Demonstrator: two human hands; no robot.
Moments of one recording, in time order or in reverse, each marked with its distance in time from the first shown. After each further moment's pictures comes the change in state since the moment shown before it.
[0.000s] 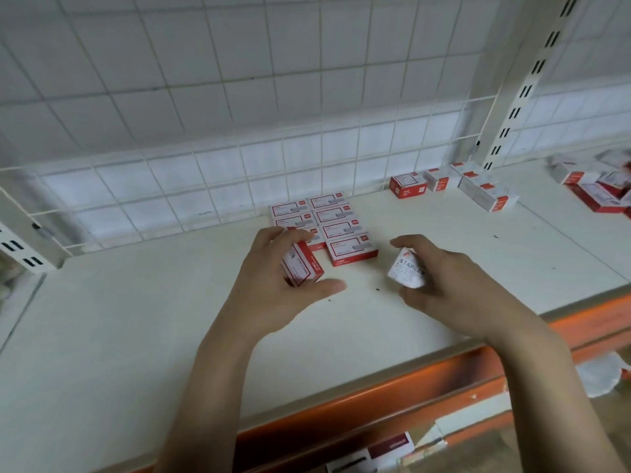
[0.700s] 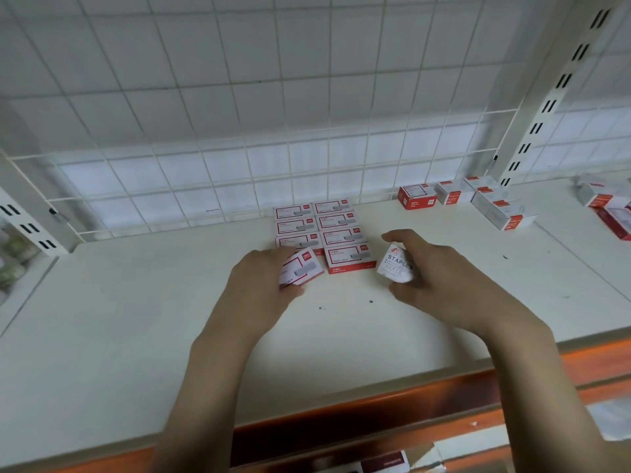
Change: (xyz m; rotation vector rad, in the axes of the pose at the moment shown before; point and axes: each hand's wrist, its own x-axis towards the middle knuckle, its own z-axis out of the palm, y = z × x) left_hand 0.005 0.001 0.008 0.501 0.004 -0.063; right_hand 0.026 0.009 -0.012 0.000 -0.074 -0.080
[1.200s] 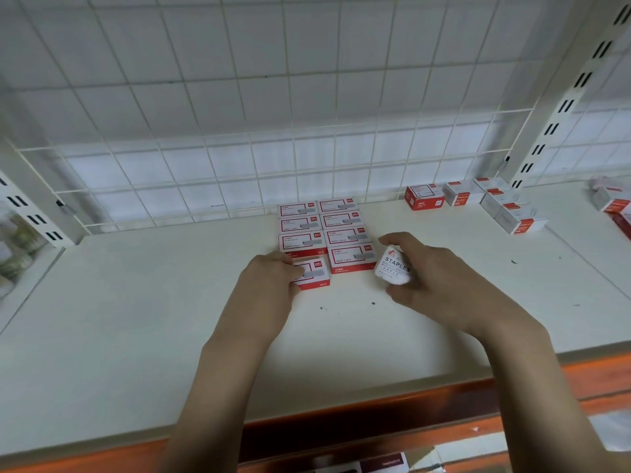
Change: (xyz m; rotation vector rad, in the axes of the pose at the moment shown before) left_hand -0.002 0.005 0.007 0.178 -0.037 0.020; right_hand 0.007 0.001 0.003 0.007 -0.053 -0.021
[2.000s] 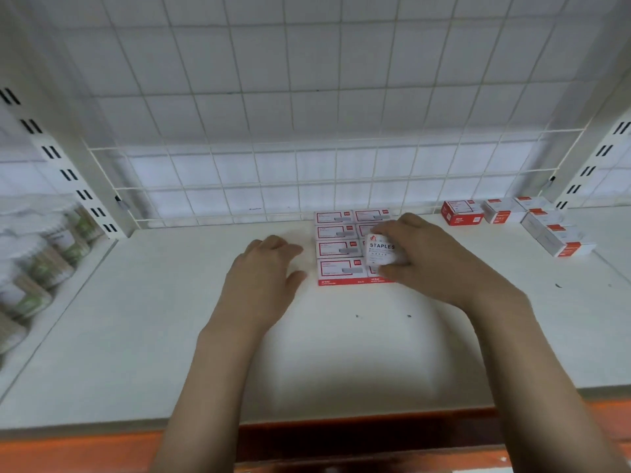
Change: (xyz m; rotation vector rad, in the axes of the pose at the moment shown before) left_hand -0.008 -0.037 -0.028 0.020 0.129 -0.095; right_hand 0.053 -0.037 0.005 -0.111 0.007 -0.168
